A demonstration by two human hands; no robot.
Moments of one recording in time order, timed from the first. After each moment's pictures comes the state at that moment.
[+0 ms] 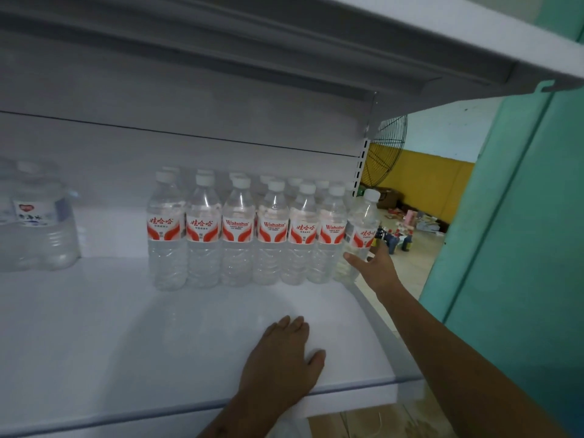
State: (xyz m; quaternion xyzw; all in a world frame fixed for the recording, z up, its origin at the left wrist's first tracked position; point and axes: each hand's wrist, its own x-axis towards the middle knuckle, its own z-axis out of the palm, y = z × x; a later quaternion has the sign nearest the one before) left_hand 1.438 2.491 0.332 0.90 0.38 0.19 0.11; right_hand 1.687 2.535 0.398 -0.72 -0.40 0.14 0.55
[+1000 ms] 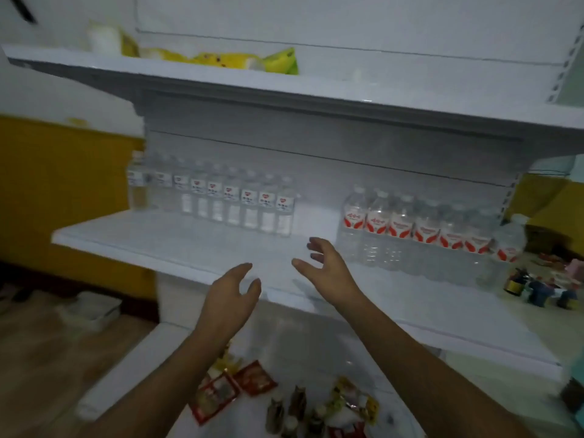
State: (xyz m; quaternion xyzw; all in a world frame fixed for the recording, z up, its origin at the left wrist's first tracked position) left_hand 1.052 2.355 0.402 0.62 0.61 0.46 0.17; right_hand 1.236 2.405 0.436 -0.51 -0.68 0.28 0.45
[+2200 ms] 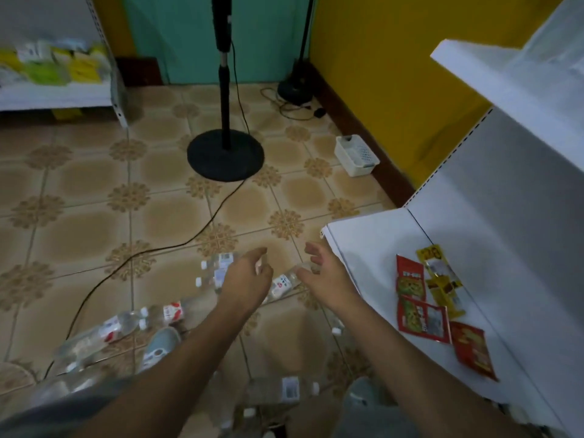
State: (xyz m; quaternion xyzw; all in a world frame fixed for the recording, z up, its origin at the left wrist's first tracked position) left_hand 0.719 2.192 0.104 0.18 0.87 0.41 0.22; right_hand 0.795 2.339 0.085 -0.31 -0.81 0.49 0.02
